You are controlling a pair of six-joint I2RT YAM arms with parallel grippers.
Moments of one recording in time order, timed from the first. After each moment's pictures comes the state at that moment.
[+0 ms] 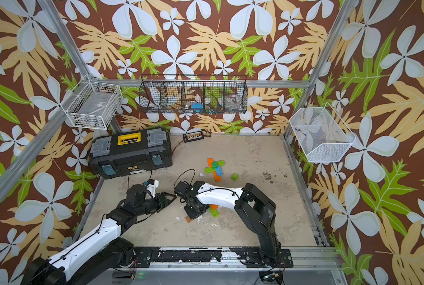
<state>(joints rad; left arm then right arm) -0.39 0.89 0.35 -0.09 0.42 -0.92 1.02 1.94 1.35 -0.89 -0.02 0.42</state>
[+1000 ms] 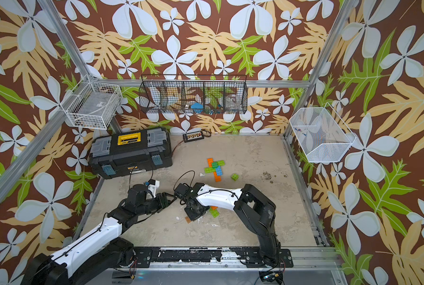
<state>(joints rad) -0.39 0.92 0.35 -0.08 0.43 -0.90 1.04 1.94 1.33 -0.88 0.00 0.42</state>
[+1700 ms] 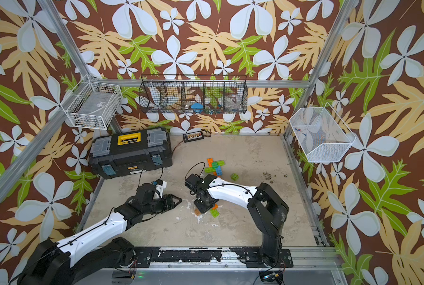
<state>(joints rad) -0.50 1.02 0.41 -0.10 0.36 -0.86 0.90 1.82 1.29 -0.94 0.02 0.23</state>
